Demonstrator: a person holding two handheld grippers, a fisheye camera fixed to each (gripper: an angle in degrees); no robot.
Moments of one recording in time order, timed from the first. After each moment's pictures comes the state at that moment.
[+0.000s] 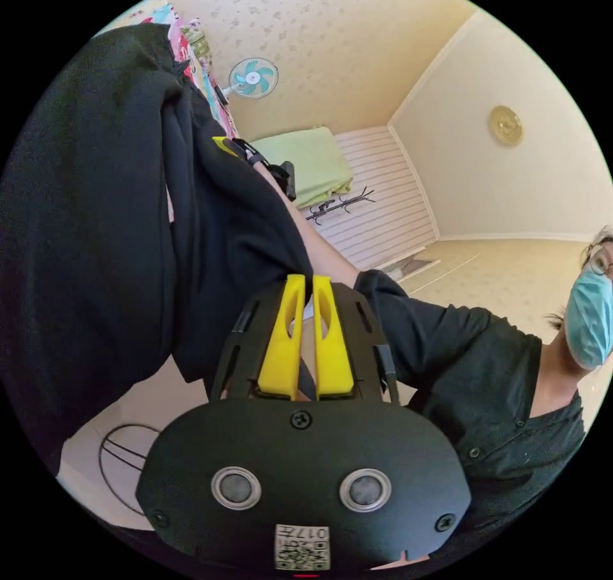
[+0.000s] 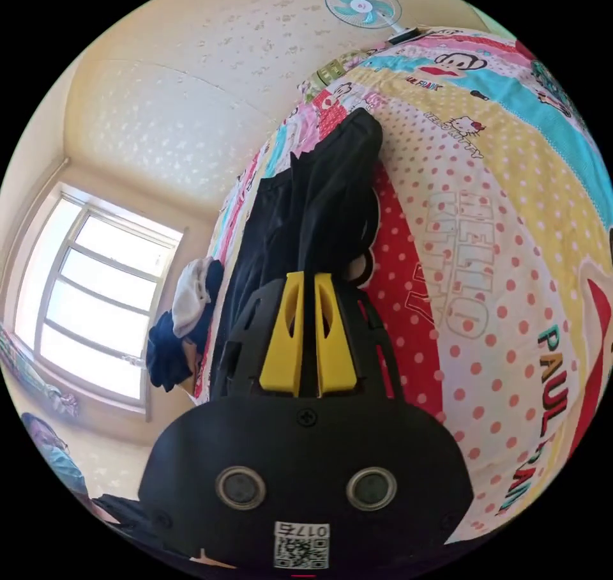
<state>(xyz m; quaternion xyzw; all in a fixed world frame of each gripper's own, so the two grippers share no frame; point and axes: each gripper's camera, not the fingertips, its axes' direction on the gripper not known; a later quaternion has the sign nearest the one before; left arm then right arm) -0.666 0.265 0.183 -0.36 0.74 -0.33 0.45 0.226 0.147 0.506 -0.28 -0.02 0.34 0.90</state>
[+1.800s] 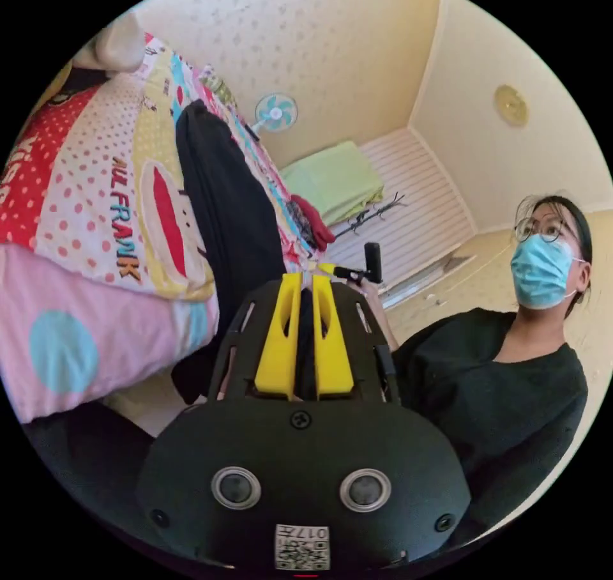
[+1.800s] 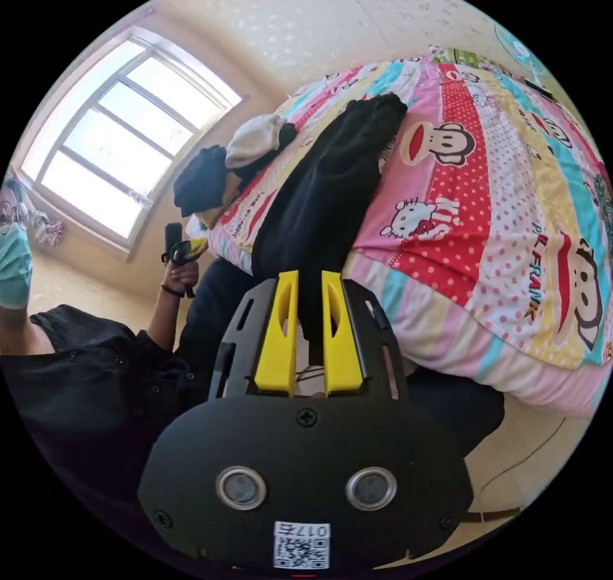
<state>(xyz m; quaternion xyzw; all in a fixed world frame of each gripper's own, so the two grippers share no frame) -0.752 0.195 0.213 -0.29 0.67 -0.30 0.62 -0.081 0.196 0.425 -0.49 -0.08 0.08 0.87</state>
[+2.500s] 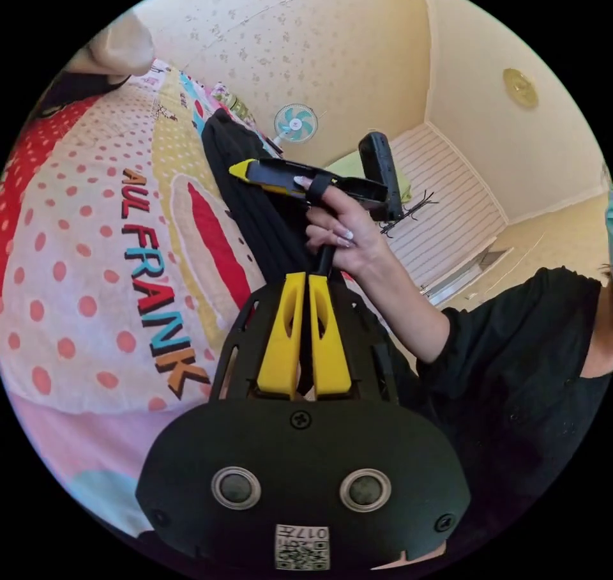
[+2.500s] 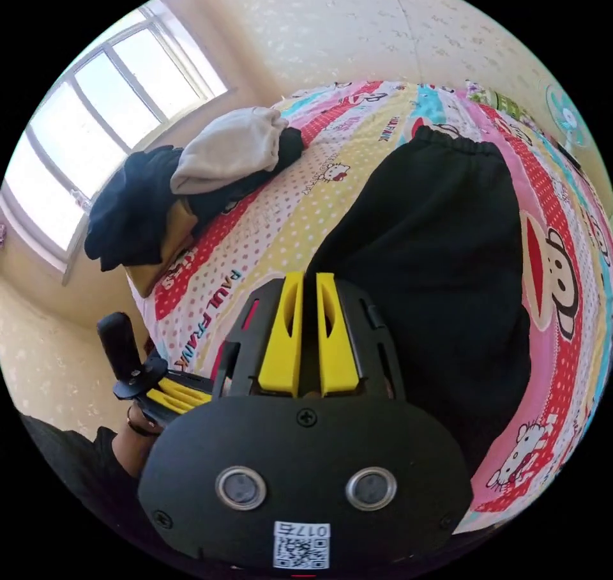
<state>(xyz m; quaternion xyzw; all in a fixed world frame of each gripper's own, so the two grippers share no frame) -0.685 0.239 0.283 -0.36 0.65 -0.20 0.64 -0.209 0.296 0.741 -0.58 -0.05 -0.03 0.81</state>
